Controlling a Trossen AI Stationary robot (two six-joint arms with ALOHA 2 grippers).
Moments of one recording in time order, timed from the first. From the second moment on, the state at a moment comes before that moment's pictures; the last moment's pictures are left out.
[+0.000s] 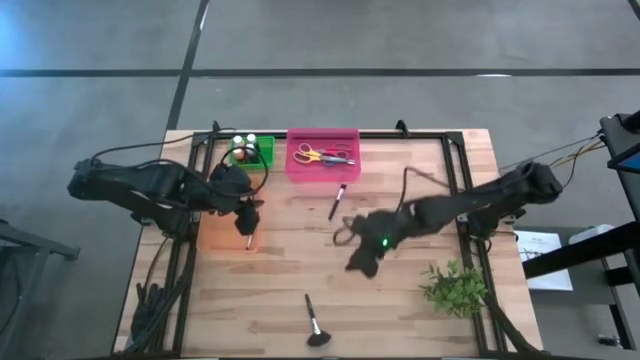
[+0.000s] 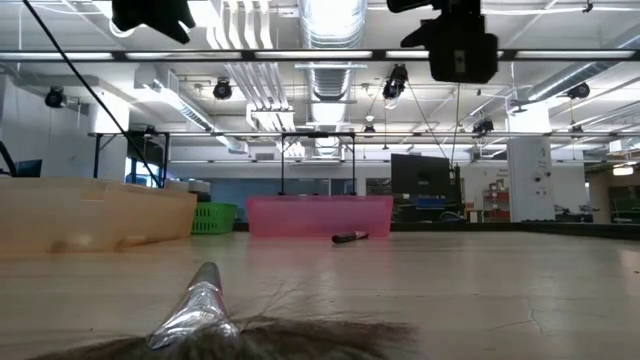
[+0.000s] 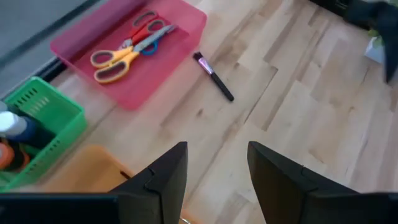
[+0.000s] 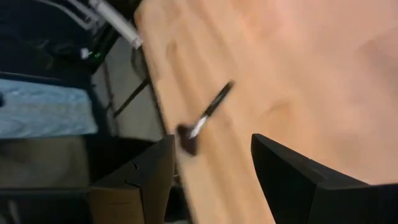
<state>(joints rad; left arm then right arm) -0.20 1.10 1.22 -1.04 -0.45 -0.68 0.23 1.46 1.09 -0.33 -0.21 0.98</state>
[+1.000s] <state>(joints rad) -0.20 1.06 1.17 -0.98 -0.45 -0.63 0.50 2.05 1.20 0.21 -0.27 1.34</state>
